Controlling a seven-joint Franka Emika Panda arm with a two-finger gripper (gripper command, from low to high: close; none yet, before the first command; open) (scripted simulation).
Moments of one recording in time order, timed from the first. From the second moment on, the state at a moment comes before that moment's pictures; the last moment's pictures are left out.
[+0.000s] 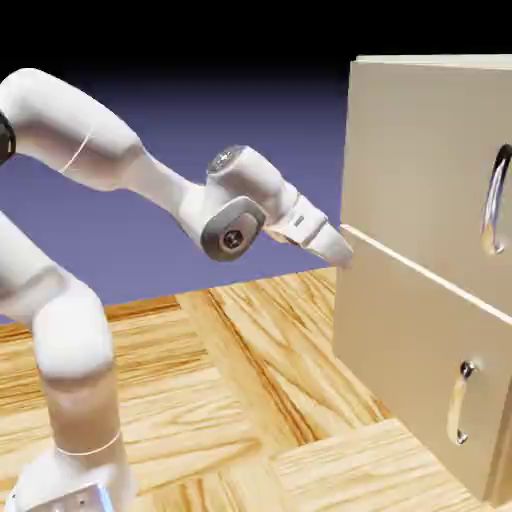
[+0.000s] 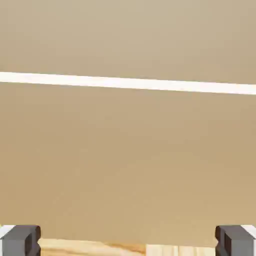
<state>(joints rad) 0.05 -0.59 -0.05 -2.78 -0.12 3.04 0.82</state>
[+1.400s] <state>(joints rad) 0.72 -0.86 -0.85 -2.26 -1.94 3.13 2.09</state>
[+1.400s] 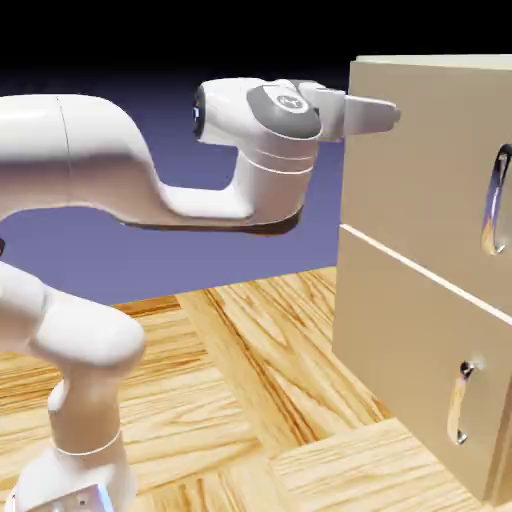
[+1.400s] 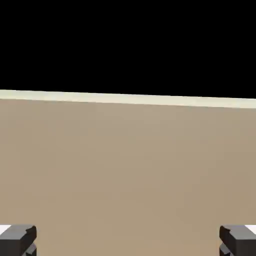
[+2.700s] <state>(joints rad) 0.92 -0.91 -1.17 -2.13 -2.87 3.00 2.85</state>
